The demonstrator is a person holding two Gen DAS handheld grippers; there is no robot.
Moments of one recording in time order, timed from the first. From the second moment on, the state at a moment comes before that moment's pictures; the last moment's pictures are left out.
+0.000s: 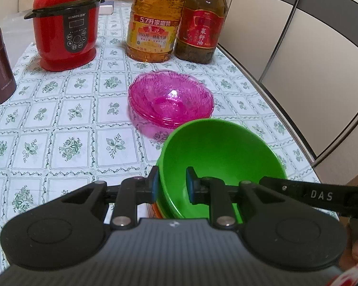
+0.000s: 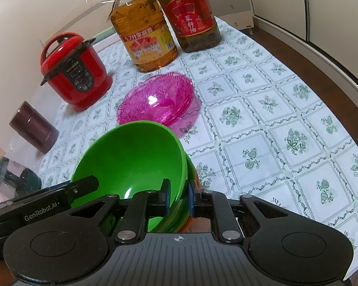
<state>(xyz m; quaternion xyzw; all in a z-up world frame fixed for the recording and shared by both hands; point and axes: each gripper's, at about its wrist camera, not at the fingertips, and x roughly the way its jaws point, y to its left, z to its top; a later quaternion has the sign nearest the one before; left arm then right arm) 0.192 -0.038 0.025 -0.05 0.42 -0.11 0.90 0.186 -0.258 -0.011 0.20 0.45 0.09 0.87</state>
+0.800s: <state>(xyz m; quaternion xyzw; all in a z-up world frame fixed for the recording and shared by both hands) 0.175 -0.015 0.027 -0.12 0.40 -0.09 0.90 0.167 -0.282 -0.013 0.27 0.40 0.08 0.87</state>
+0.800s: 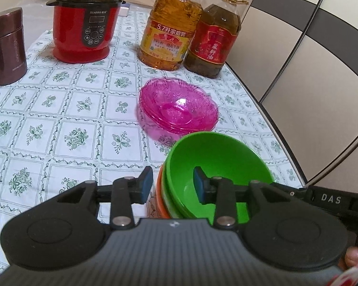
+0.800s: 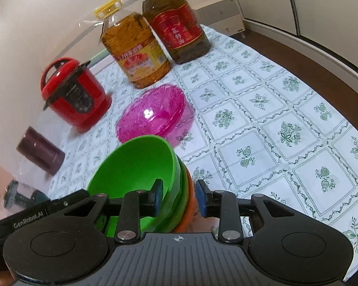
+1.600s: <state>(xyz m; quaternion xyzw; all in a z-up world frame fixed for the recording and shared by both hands) 0.157 -0.014 0.038 -0.13 0.38 -0.09 0.91 0.156 -0.273 -0.008 0.25 0.40 0.07 0.88</state>
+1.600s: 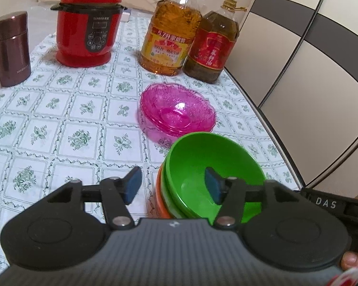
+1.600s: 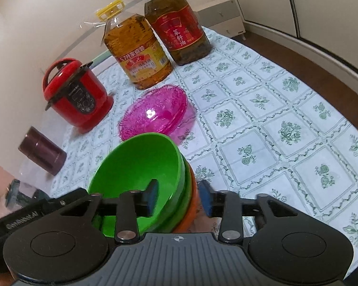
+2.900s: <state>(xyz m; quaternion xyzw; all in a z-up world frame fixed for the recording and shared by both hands) 0.087 0.005 0.041 -0.03 0.36 -0.09 0.93 0.092 -0.242 0.008 0.14 0.39 0.07 0.91</state>
